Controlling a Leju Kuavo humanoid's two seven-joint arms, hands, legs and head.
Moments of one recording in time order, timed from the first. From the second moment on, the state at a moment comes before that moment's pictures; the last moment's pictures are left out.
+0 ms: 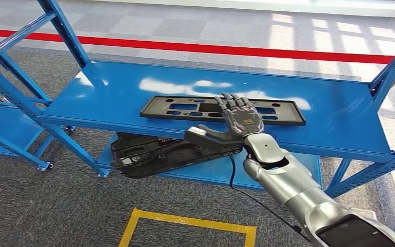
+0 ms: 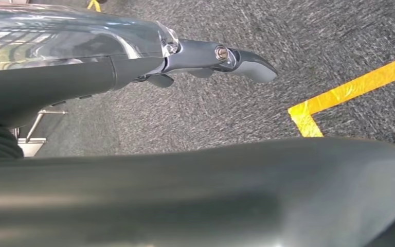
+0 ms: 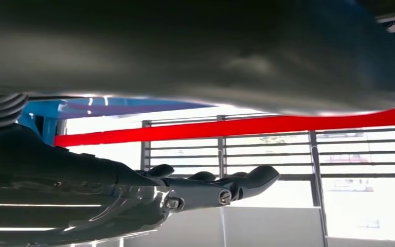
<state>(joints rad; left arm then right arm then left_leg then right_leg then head) -0.10 -0.25 0.66 -0.23 -1.38 0.17 0.18 -0.67 0.03 0.54 -0.97 1.26 -0.21 0.17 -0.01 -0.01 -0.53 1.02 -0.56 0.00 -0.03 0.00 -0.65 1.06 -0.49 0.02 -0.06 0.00</state>
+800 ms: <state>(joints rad) -0.10 -0.25 0.67 -0.23 -1.36 0.15 0.20 -0.83 0.17 0.54 -0.61 1.22 -0.17 0.14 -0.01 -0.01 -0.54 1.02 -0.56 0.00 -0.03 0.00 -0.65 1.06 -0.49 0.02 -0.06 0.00</state>
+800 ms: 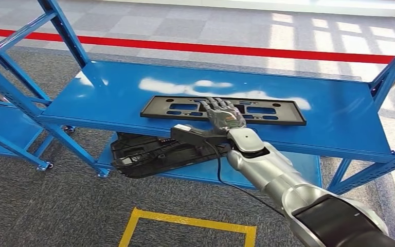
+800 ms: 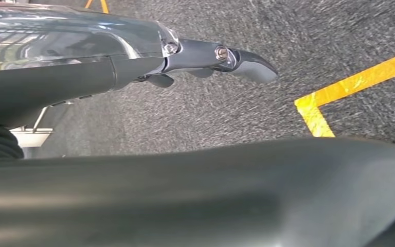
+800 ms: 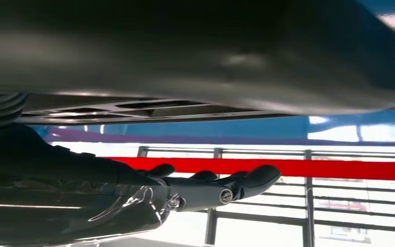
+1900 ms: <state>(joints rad) -0.10 -0.25 0.69 -0.23 -1.34 0.15 0.19 -0.85 0.22 0.55 -0.48 1.21 -0.18 0.10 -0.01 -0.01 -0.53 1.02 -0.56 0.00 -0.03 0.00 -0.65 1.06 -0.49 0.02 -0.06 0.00</state>
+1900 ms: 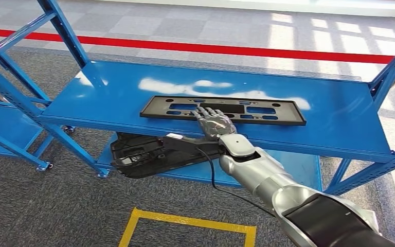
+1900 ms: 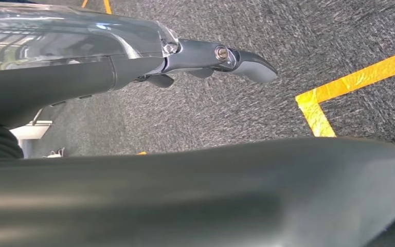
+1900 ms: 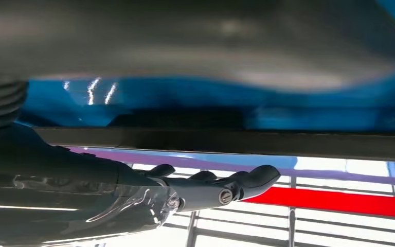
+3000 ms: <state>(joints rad) -0.10 -0.25 0.69 -0.23 -1.34 0.15 0.17 -0.80 0.20 0.57 -0.49 1.22 -0.25 0.09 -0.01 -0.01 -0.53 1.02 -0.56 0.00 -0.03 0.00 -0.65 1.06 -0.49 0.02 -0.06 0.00</state>
